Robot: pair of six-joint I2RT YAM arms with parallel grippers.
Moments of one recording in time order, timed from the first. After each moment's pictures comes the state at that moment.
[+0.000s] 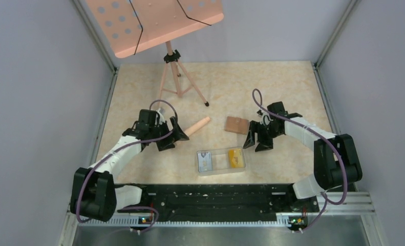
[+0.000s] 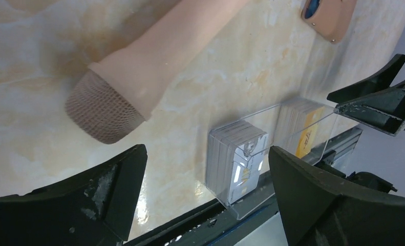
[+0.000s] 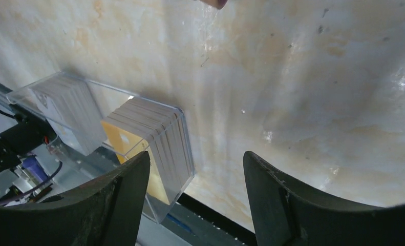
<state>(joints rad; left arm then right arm) -0.18 1.20 0.67 -0.40 0.46 -0.63 0.22 1.49 0.82 -0.58 -0.49 0.34</state>
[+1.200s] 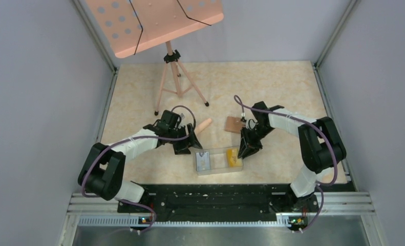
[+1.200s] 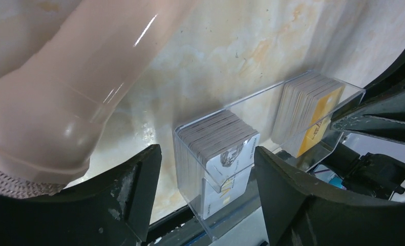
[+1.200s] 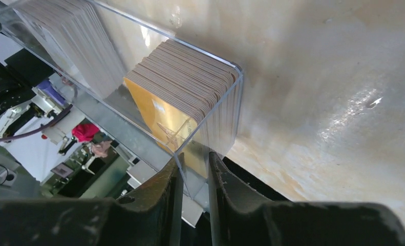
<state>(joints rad) -0.45 1.42 0.73 -0.32 0.43 -0.76 0.38 1.69 0.98 -0.81 -0.67 0.30</state>
